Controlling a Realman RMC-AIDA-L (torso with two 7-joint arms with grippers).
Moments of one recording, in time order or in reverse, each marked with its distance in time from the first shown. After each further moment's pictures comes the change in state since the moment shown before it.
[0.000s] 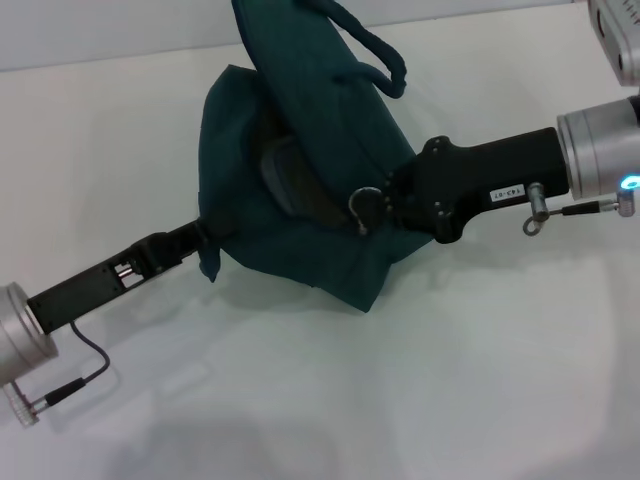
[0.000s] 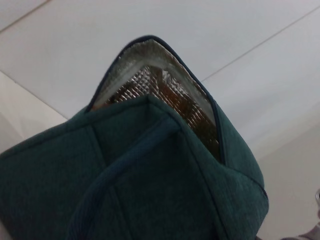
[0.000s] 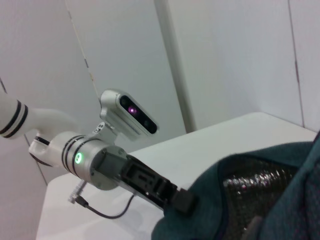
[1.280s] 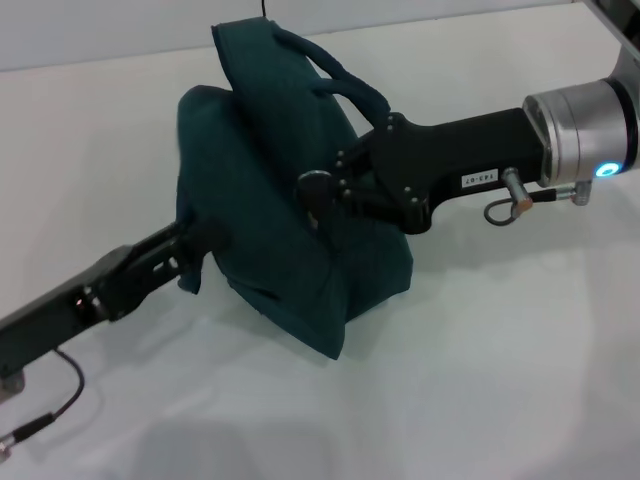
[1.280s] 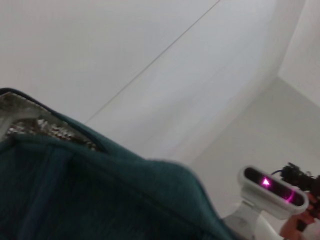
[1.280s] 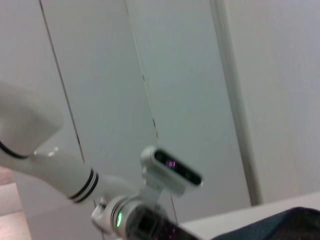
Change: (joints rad) left arm 0.053 0.001 0.000 -0.020 -0.033 0.244 0.204; right arm 0.105 -0.001 0.007 0.180 0.178 -0.129 -0.162
